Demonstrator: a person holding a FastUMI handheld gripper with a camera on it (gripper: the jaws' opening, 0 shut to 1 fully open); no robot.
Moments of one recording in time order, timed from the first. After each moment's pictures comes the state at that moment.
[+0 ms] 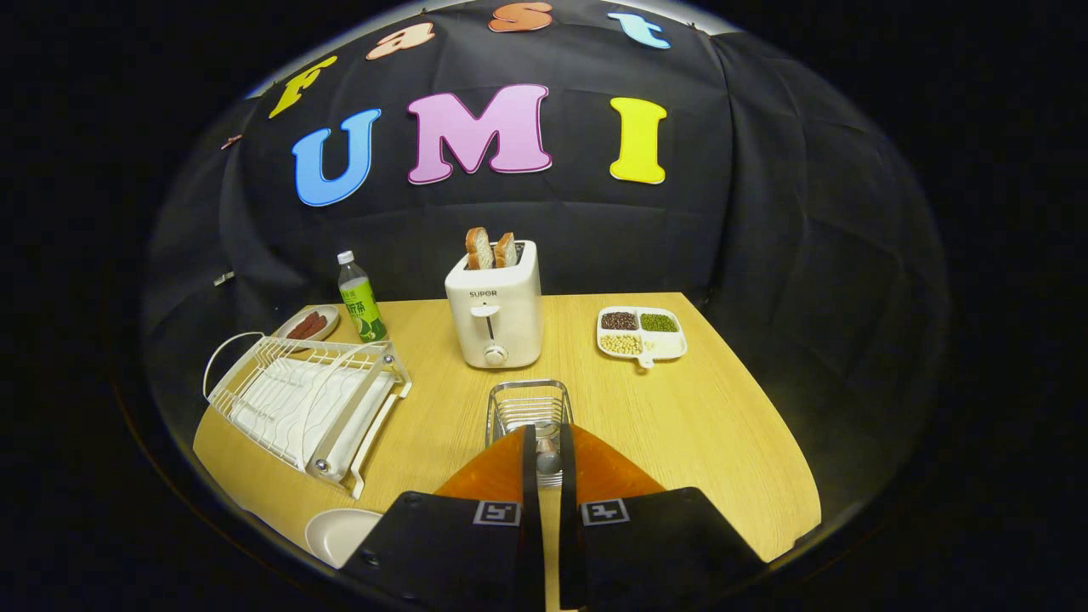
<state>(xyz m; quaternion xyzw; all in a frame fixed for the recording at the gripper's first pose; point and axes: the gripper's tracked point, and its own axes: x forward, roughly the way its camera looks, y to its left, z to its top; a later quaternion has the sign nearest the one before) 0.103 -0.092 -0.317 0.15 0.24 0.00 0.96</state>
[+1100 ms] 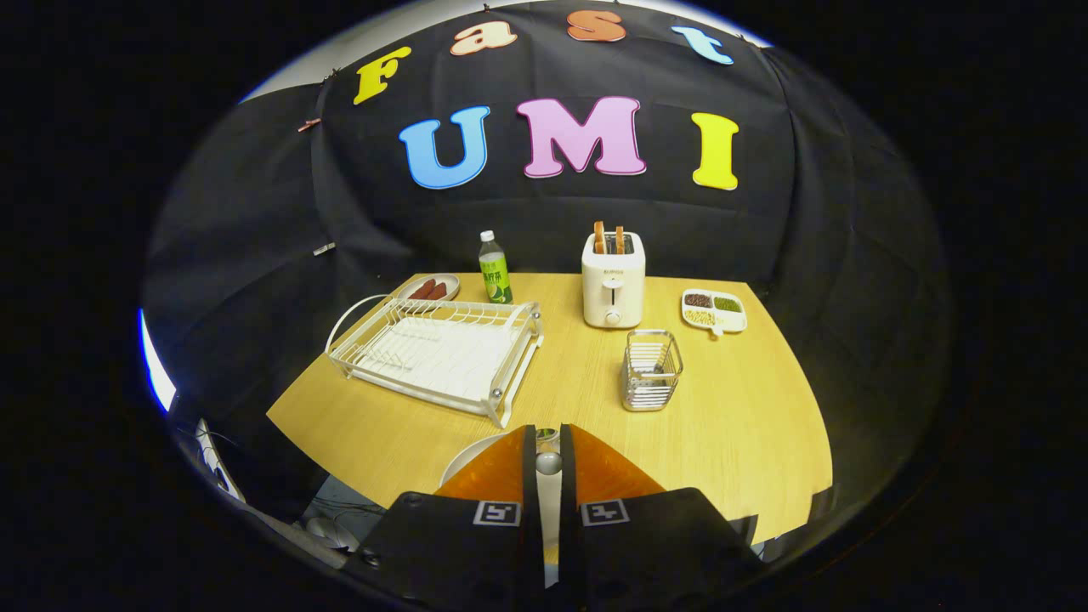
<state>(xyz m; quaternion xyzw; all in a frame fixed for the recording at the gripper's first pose) -0.057 0.024 -0.234 0.15 0.27 0.13 0.94</state>
